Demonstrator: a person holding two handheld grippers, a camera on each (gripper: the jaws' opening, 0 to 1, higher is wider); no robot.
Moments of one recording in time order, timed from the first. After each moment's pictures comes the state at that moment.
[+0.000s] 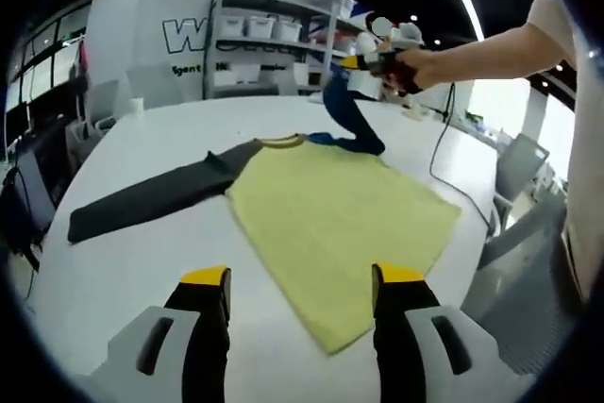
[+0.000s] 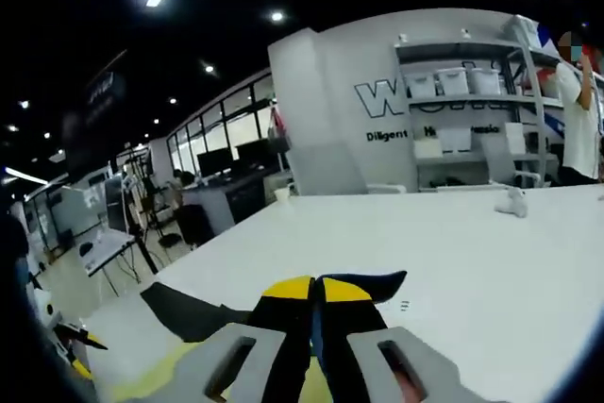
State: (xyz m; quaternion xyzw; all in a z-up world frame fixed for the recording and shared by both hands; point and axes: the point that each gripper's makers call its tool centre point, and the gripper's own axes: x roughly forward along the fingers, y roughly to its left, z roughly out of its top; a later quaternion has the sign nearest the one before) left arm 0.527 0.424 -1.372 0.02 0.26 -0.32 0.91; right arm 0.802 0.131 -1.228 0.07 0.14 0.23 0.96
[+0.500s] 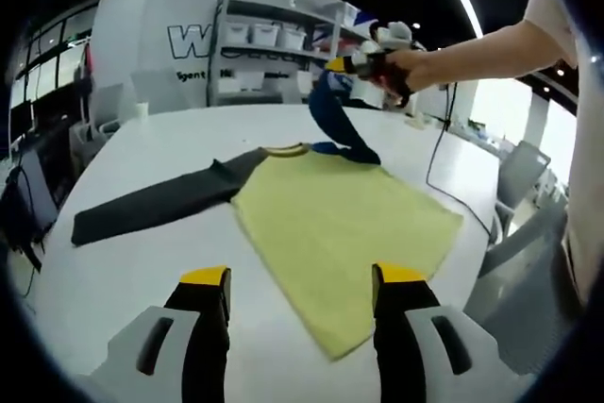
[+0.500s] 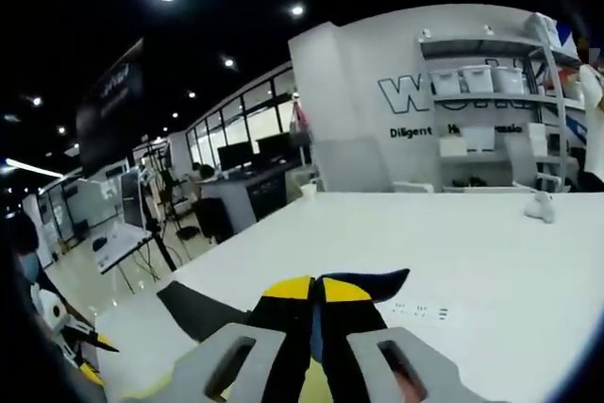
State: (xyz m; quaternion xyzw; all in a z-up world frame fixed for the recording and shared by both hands) left arm 0.531 0.426 -1.365 0.01 0.25 -0.32 0.91; right arm 0.807 0.187 -1.229 0.06 0.16 0.28 0.95
